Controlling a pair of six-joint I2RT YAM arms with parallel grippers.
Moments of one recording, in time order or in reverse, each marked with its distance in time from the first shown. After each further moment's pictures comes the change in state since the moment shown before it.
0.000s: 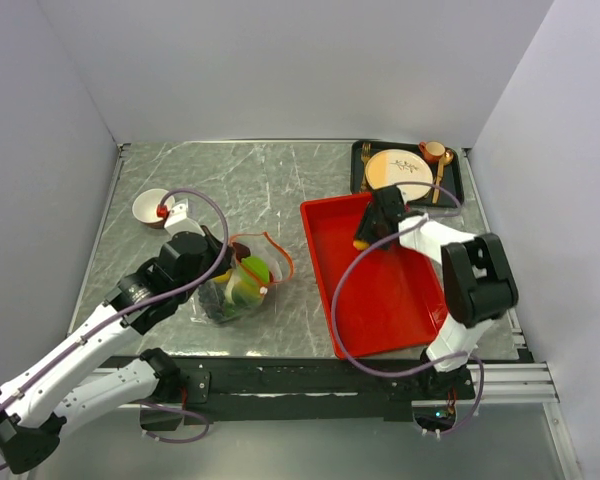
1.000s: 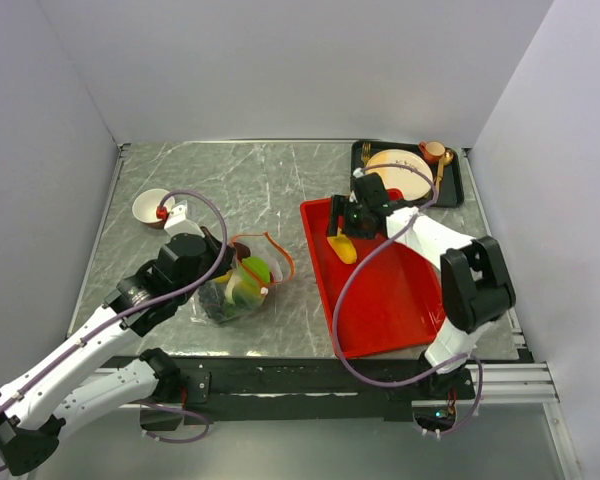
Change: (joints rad) left arm 0.000 -0.014 -0.019 0.027 0.016 -0.010; right arm 0.127 -0.043 0.127 -0.117 -0.145 -0.200
